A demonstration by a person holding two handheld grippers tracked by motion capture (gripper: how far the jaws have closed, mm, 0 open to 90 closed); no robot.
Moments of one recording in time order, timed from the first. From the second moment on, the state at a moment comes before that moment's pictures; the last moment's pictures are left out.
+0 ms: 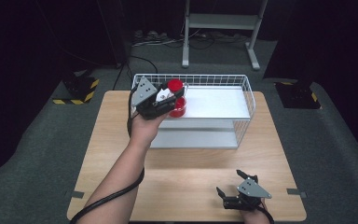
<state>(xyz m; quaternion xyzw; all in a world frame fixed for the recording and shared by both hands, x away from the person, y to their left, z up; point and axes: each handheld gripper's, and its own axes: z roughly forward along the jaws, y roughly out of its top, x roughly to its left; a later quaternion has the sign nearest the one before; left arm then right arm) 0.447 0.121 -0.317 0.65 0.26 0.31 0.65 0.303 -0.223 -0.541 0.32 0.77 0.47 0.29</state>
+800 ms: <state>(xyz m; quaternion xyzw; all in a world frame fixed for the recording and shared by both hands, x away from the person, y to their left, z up) 0.475 0.109 -0.324 0.65 0.28 0.31 0.63 0.303 -0.224 -0.541 0.32 0.77 0.47 0.28</state>
